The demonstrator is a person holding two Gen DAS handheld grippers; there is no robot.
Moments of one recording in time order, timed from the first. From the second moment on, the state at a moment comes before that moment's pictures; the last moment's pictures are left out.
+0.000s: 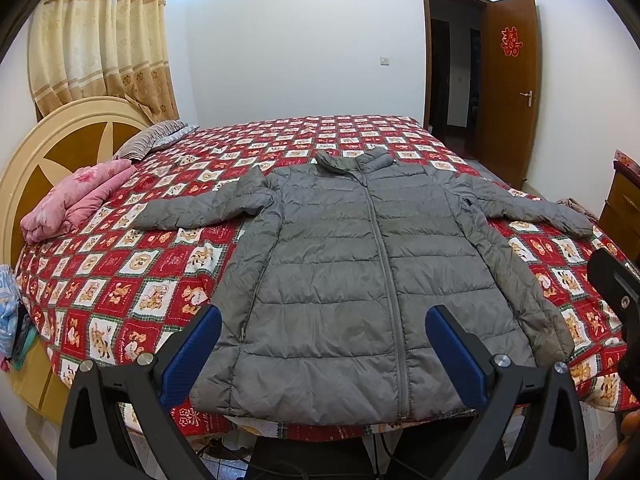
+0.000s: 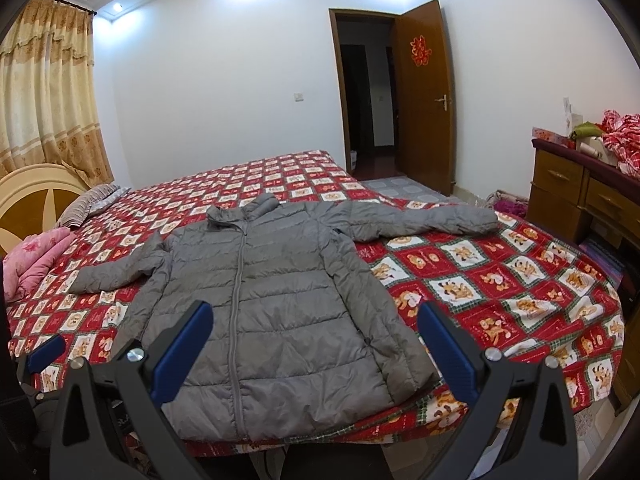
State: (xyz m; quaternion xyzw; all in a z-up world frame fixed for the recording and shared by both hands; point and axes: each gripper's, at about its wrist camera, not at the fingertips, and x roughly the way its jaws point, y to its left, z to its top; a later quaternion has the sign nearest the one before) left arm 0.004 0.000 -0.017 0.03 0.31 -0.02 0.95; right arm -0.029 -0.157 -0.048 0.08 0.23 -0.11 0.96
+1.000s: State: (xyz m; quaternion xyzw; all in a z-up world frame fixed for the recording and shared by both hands) left arm 0.304 0.065 -0.062 0.02 0.35 -0.04 0.93; right arm 0.104 -0.464 -0.084 0.33 0.24 -0.26 0.88
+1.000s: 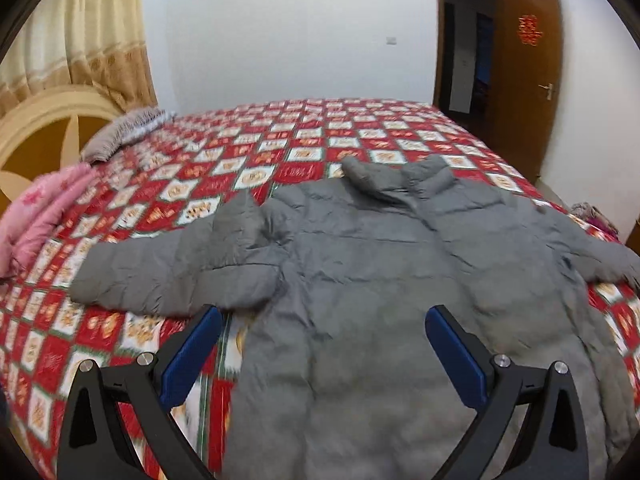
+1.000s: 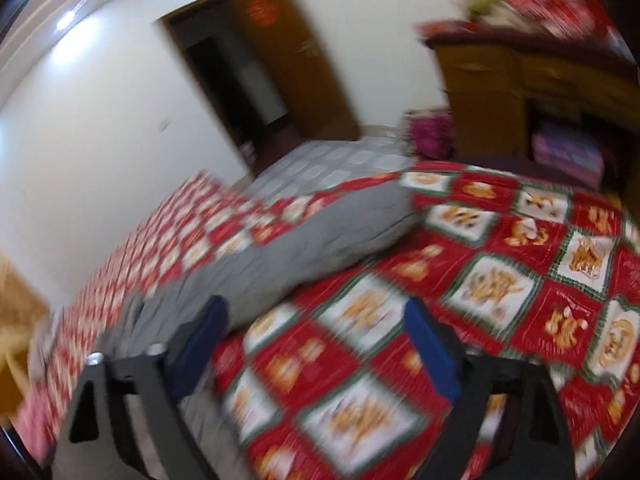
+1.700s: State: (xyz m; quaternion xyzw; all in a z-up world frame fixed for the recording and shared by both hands) left arm 0.349 0.112 -0.168 -0.11 0.40 0.01 0.91; right arm 0.213 -0.590 -0.187 0.45 0.25 -0.34 0.79
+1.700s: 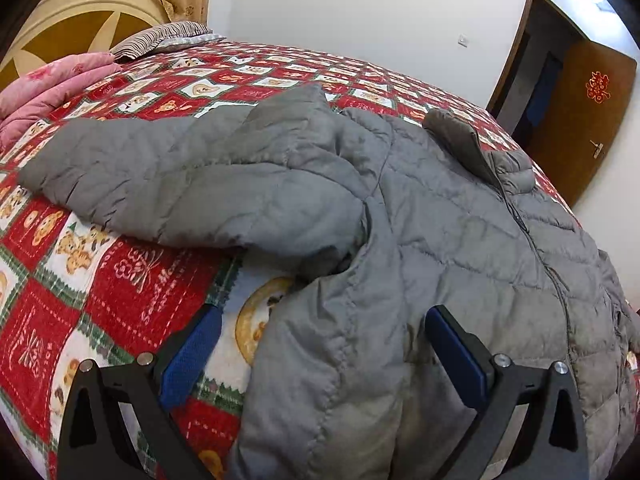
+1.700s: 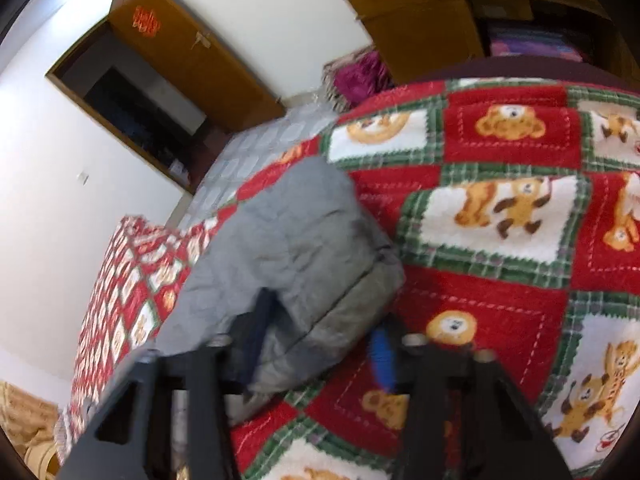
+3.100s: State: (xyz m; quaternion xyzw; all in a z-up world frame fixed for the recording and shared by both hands) left arm 0.342 0.136 -0.169 -0.18 0.36 -0.03 0.91; right arm 0.383 -0.040 -0.159 0.06 0.41 0.15 0.90
